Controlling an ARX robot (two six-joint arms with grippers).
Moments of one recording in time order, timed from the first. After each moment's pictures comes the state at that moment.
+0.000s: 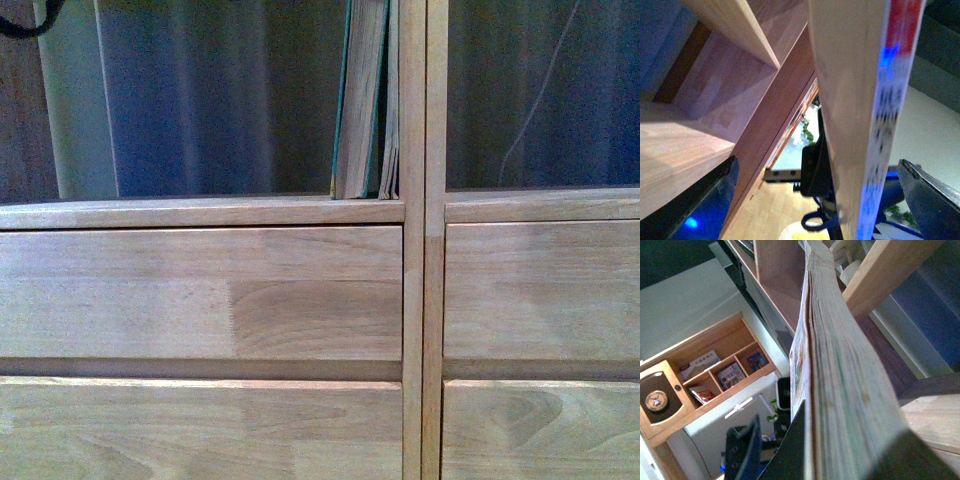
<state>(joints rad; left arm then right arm) -0.37 1.53 1.25 1.09 0.91 -1.15 0.18 1.16 0.95 0.93 -0.55 1.12</state>
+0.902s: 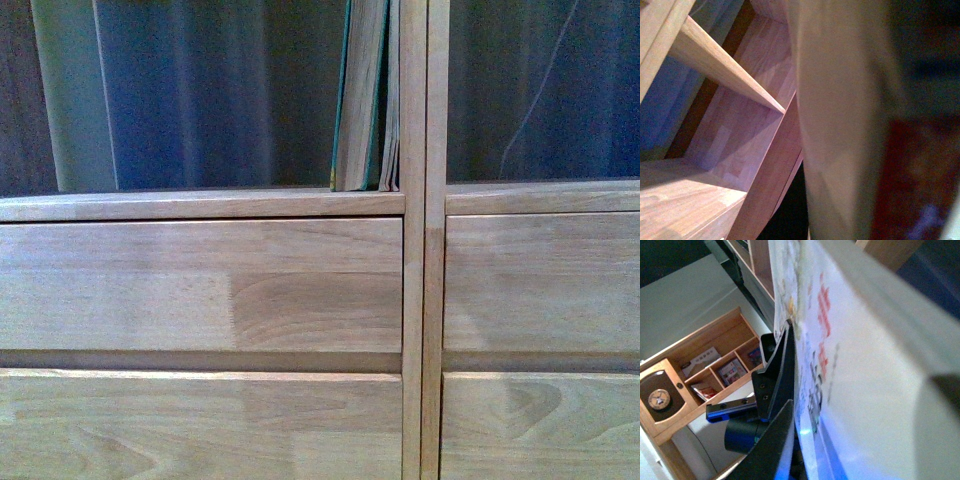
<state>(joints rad) -0.40 1.60 1.43 1.01 0.76 -1.06 0.24 1.16 0.92 0.91 -0.54 1.11</state>
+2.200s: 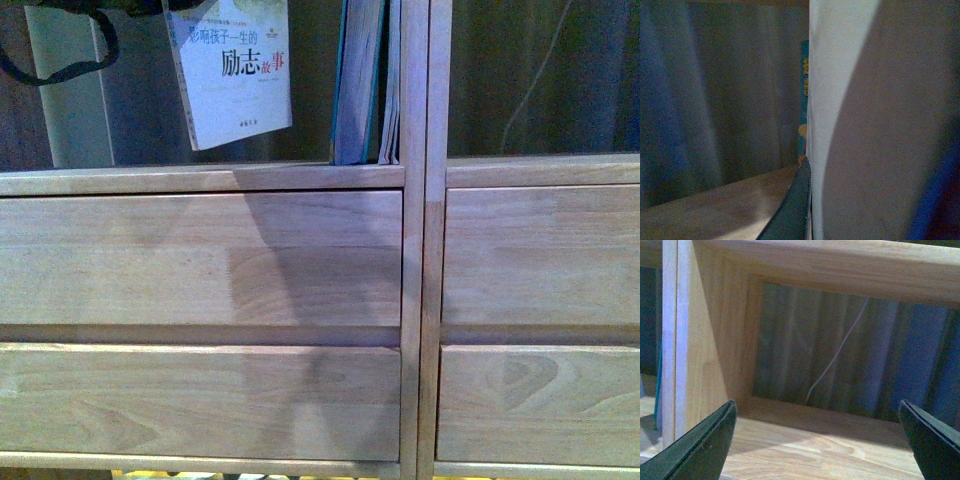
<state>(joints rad) -0.20 1.80 1.63 0.50 0.39 0.01 -0.19 0.98 0.99 0.36 -0.21 -0.09</state>
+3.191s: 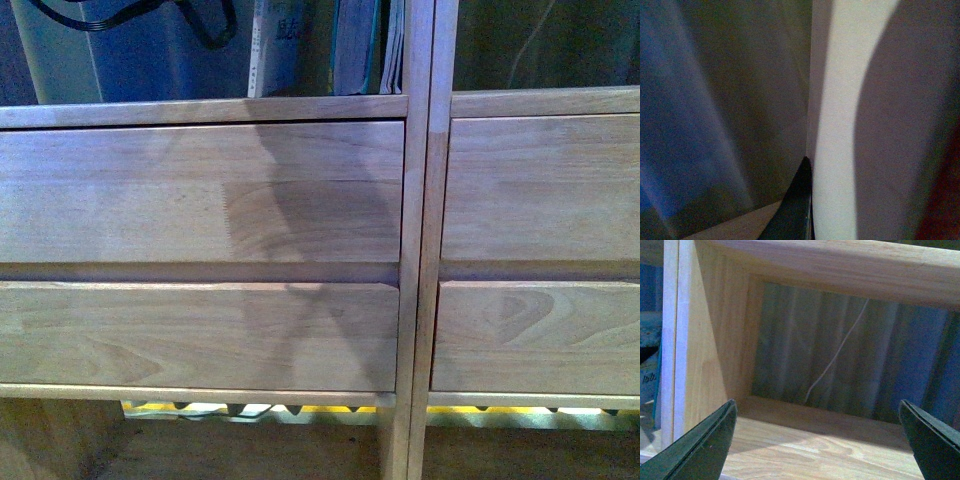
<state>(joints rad) -0.32 2.26 2.24 0.31 0.13 0.27 -0.19 0.98 0.99 0.36 -0.20 -0.10</state>
